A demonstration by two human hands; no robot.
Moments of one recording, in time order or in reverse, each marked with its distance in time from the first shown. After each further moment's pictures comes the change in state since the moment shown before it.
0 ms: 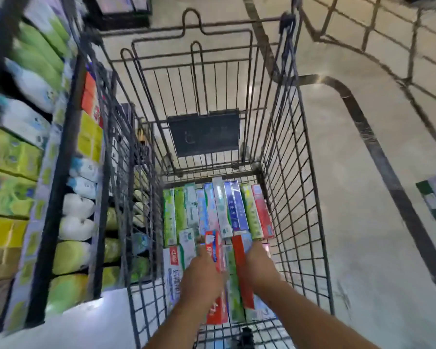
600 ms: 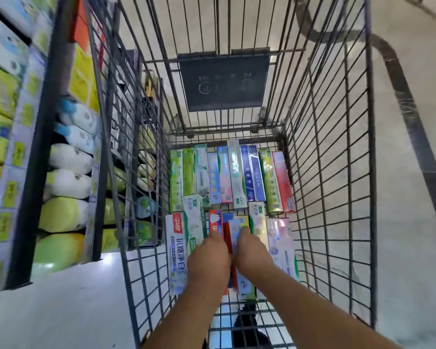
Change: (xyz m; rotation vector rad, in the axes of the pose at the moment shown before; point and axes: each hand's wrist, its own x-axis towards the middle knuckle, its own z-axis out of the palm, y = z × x) left_hand 0.035 -0.027 0.063 0.288 -0.029 -0.010; right_hand 0.033 0.011 0.074 -0.216 -0.204 -0.071
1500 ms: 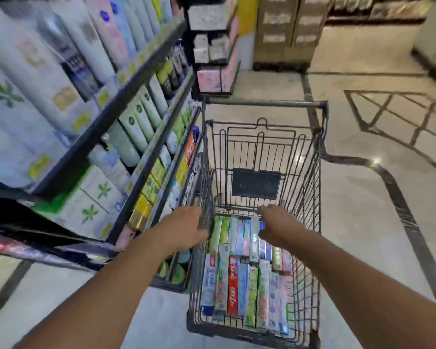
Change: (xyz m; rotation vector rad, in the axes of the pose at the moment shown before) left_hand -0.253 -0.096 -0.290 -0.065 0.217 0.208; right_hand -0.248 -0.128 -0.229 -0.598 0.317 -0.563
